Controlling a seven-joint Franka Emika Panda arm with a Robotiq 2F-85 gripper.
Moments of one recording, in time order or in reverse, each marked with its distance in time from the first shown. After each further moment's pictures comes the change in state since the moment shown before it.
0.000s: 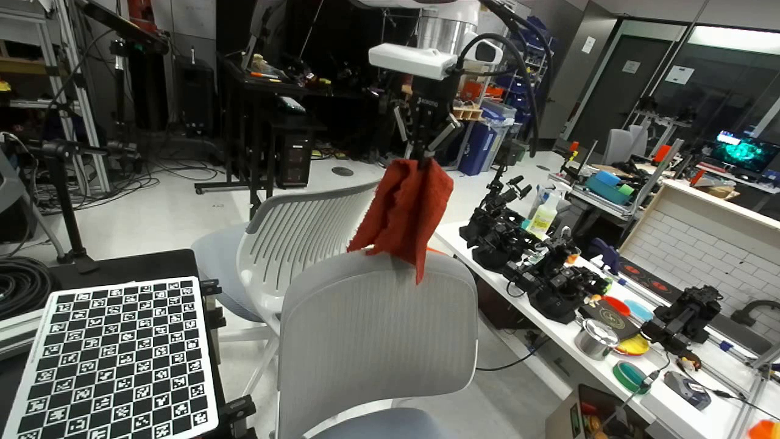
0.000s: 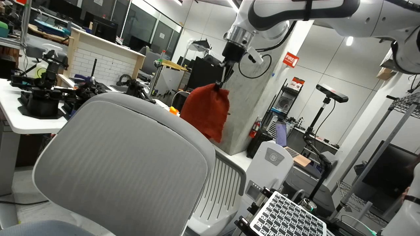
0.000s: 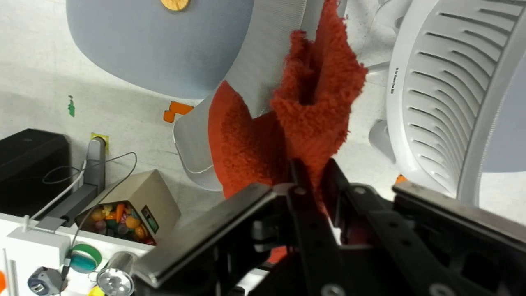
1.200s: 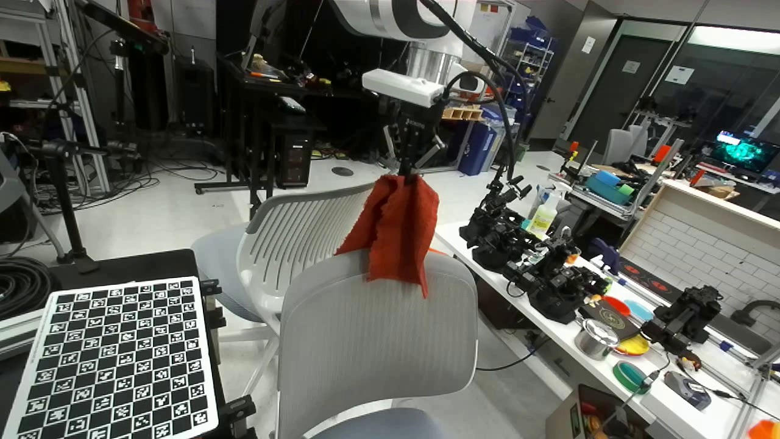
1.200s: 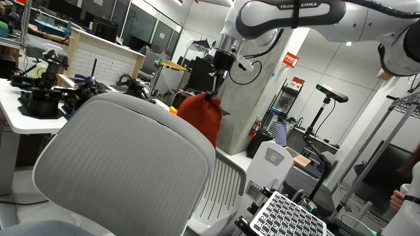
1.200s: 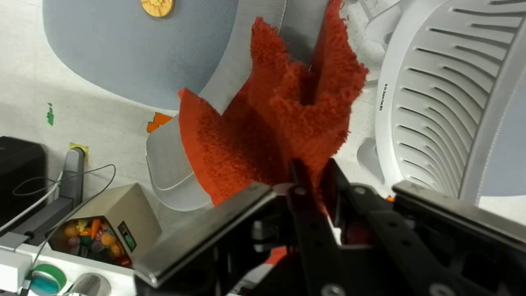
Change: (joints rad) arm 0.029 0.082 0.005 0.024 0.000 0.001 0.001
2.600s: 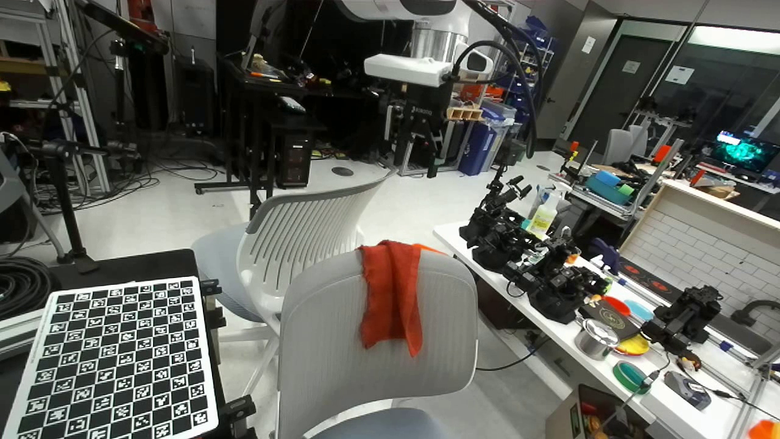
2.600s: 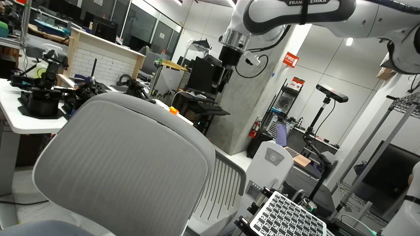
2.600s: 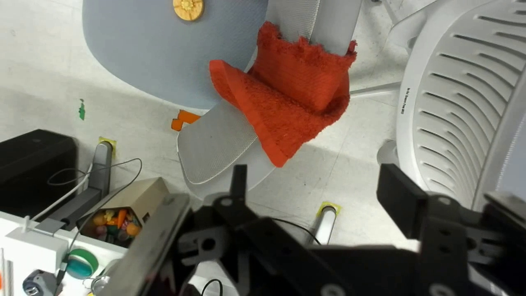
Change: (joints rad) arm -0.003 -0.060 -0.013 -0.025 -0.054 -0.016 -0.003
